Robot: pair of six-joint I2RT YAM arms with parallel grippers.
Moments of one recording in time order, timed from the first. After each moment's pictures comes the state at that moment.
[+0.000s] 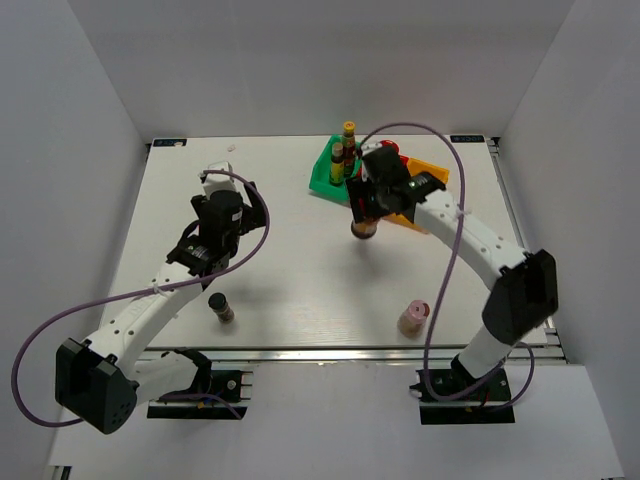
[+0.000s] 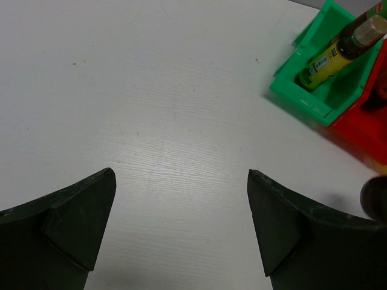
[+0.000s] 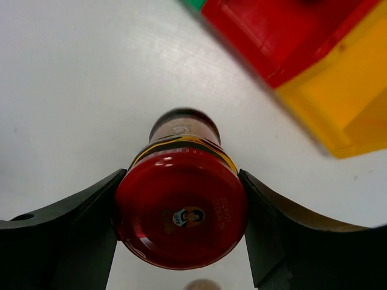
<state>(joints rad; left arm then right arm) -0.49 1.12 0.91 -0.22 -0.50 -0.42 0.64 1.59 1.44 -0.72 0.16 0.16</state>
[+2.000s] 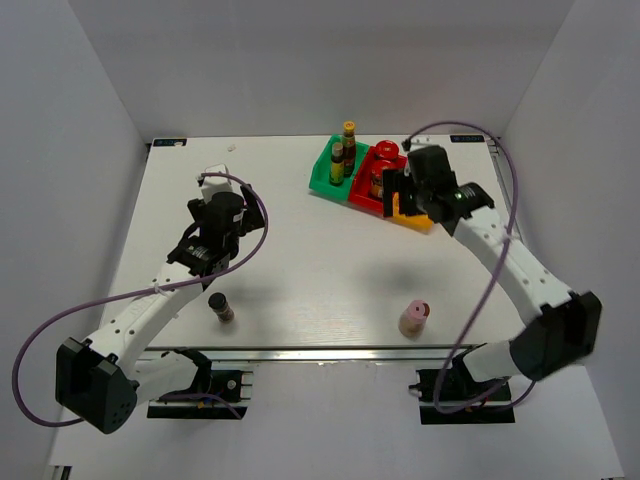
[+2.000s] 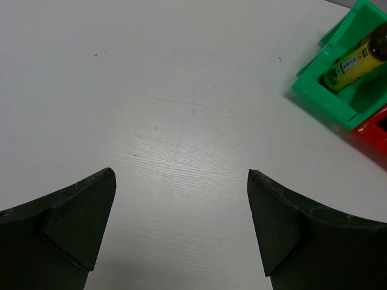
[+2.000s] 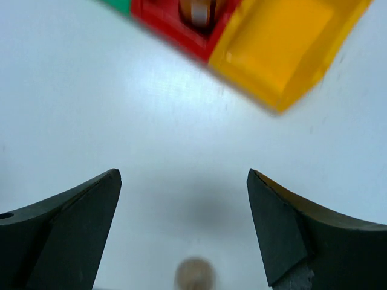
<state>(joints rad) -0.49 1.12 0.90 -0.25 -0.57 -0.44 0.47 1.44 1.38 -0.66 0.17 0.18</state>
